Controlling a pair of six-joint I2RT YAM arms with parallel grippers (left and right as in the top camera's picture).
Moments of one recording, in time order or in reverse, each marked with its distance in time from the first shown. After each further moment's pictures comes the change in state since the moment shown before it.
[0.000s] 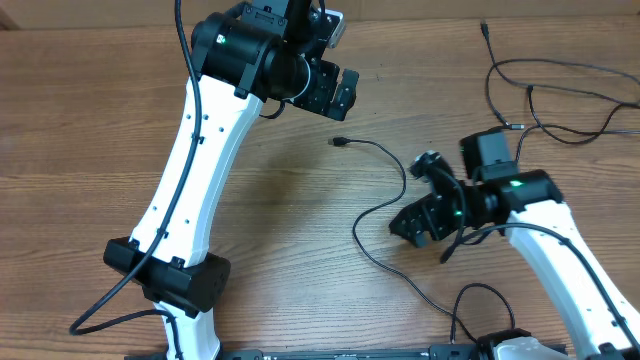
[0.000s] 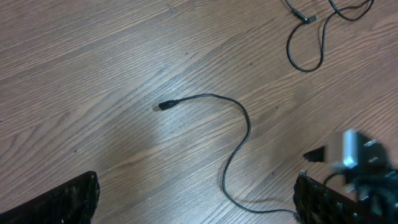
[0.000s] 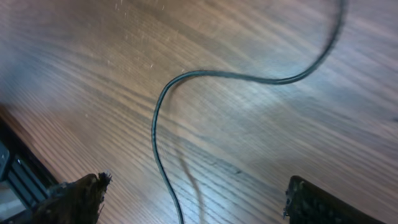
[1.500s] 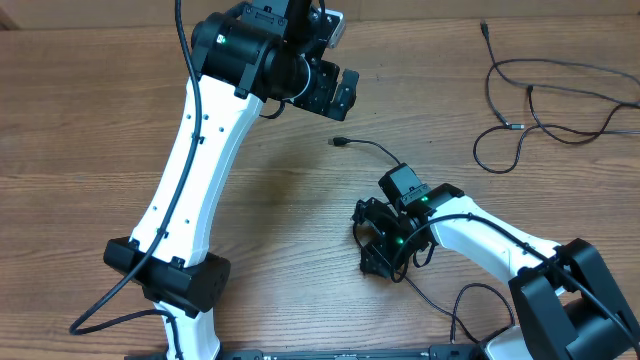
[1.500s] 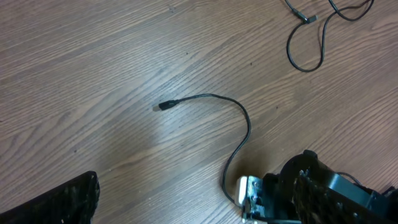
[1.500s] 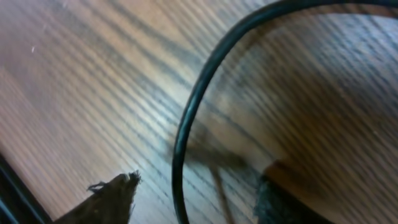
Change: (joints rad) left arm 0.000 0.000 0.000 0.000 0.000 0.000; right arm 0.307 0.288 -0.135 0.238 0.055 0.035
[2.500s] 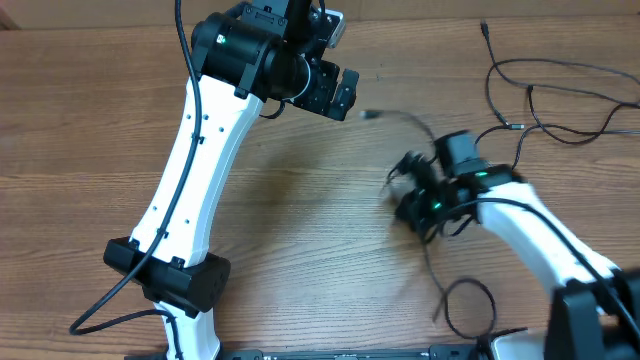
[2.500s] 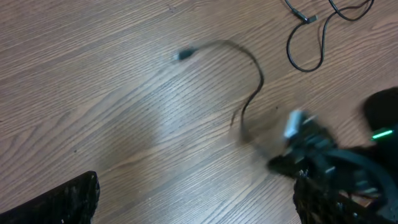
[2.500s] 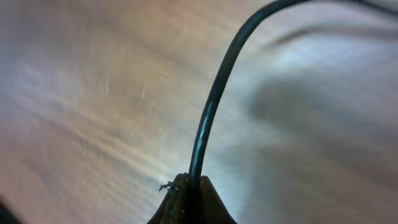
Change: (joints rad) left arm 0.000 0.000 0.000 0.000 0.000 0.000; right arm -0.323 -0.129 0.088 0.000 -0.029 0.079
